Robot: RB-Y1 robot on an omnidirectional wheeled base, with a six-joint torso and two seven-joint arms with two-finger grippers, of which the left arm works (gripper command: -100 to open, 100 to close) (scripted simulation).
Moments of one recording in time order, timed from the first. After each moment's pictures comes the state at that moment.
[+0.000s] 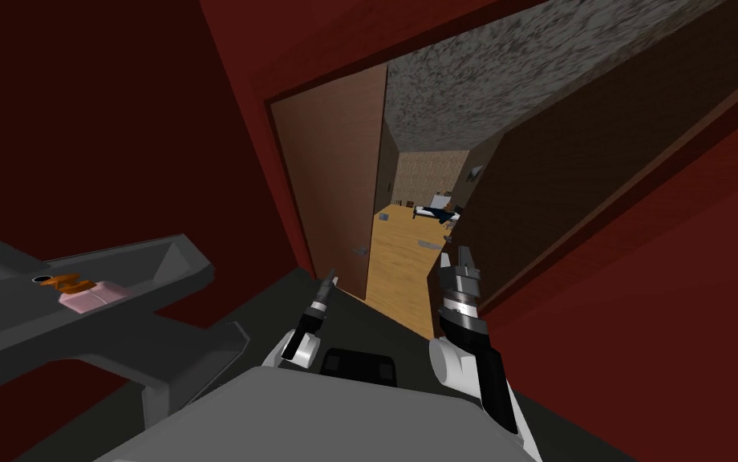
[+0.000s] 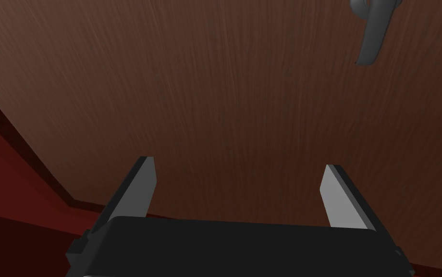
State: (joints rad) arm 0.25 0.09 -0.17 -1.44 -0.01 -0.61 -0.02
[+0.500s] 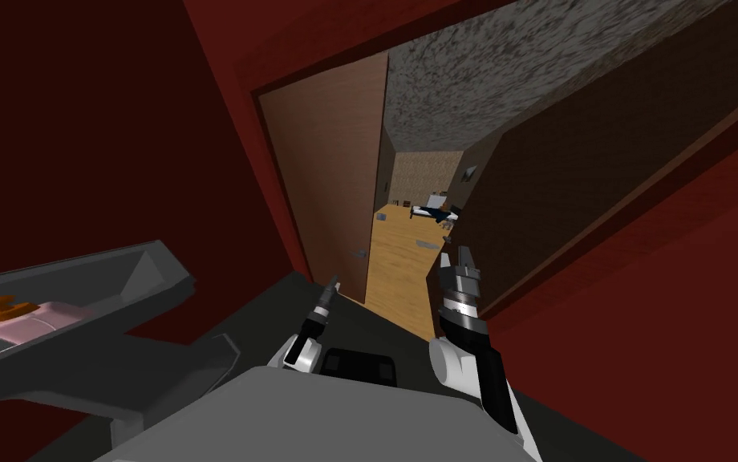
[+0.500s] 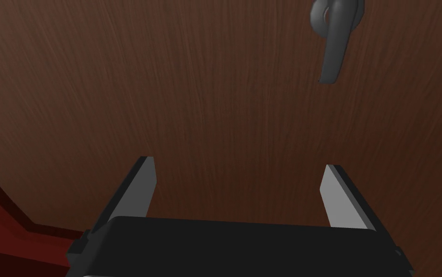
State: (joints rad) arm 0.23 0.08 -0.20 -1.32 -0.01 -0.64 0.00
